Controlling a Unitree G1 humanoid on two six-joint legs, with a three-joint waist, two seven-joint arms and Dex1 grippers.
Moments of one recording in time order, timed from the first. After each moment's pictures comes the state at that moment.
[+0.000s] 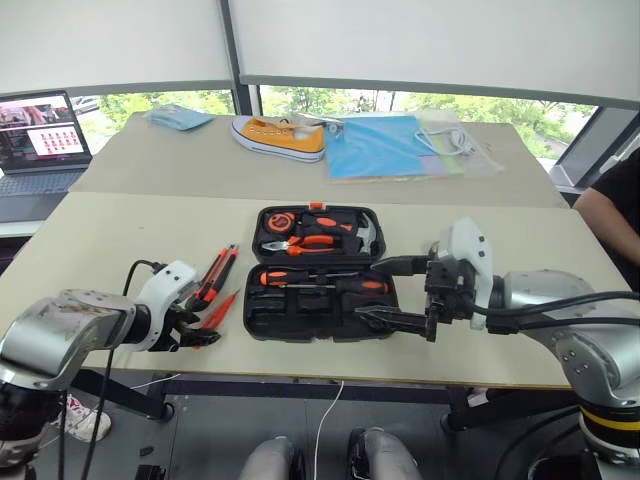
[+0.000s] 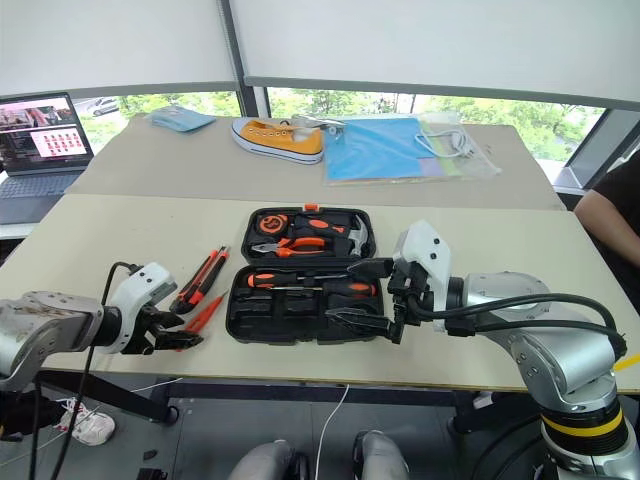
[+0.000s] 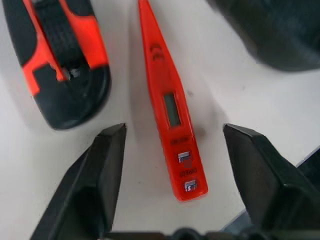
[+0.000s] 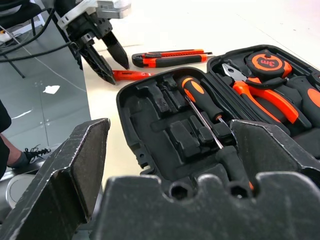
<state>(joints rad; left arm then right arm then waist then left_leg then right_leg) -0.34 0.99 0.00 -0.34 -0.54 1.27 -0.77 -0.41 -0.74 -0.06 -0.61 0.70 0.90 0.83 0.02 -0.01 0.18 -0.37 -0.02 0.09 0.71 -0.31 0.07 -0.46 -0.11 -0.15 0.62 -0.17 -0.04</state>
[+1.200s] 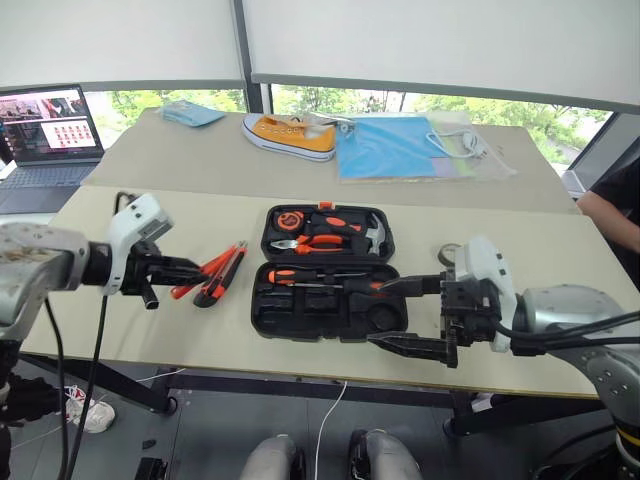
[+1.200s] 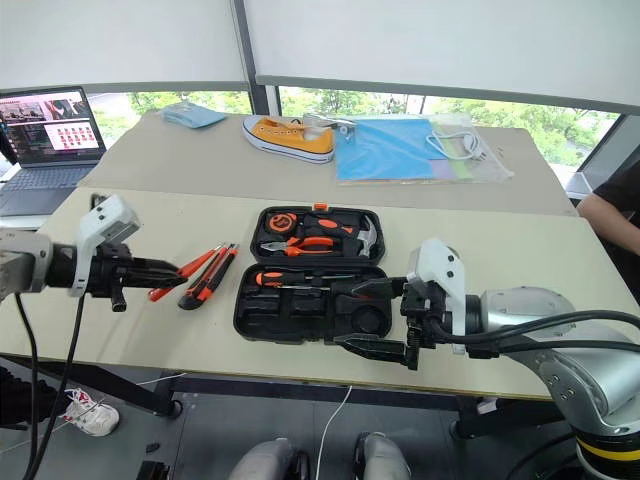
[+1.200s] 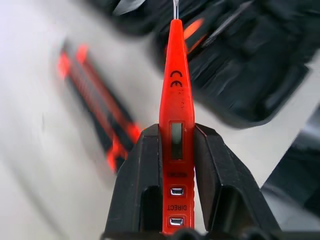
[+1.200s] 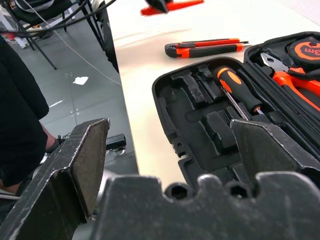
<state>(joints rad) -0.65 1.12 -0.11 -0.06 -0.46 0.75 -1.29 -0.30 -0.87 -0.10 -0.68 0.87 0.89 0.85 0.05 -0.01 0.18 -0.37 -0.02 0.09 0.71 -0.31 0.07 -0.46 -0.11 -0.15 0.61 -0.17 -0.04</state>
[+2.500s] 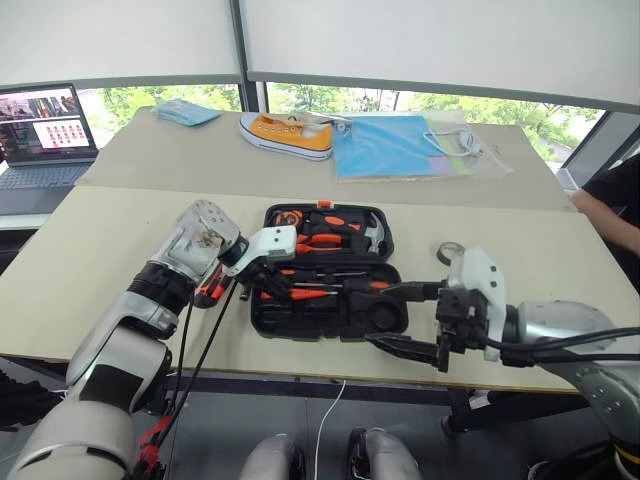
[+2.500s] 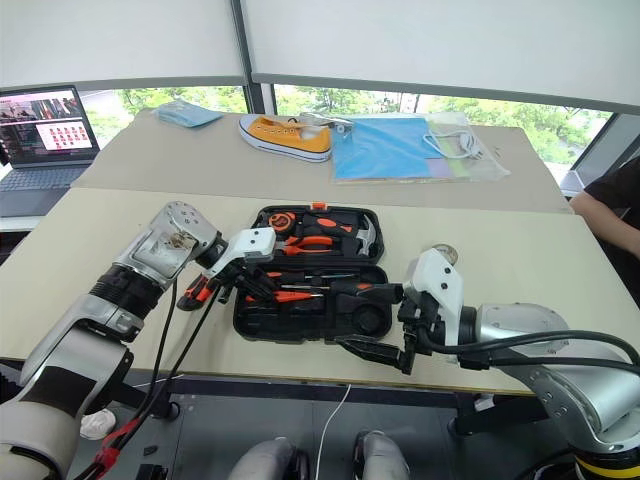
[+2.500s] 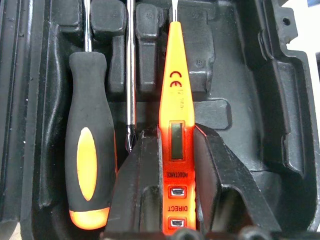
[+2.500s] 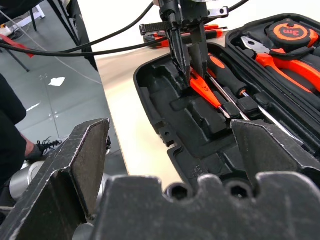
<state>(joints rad) -1.03 0.59 -0.48 0.56 0.03 0.34 -1.59 -0.23 -0.85 -0.10 -0.72 0.85 0.87 0.72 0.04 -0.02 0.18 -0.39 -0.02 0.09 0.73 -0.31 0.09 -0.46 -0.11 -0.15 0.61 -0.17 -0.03</state>
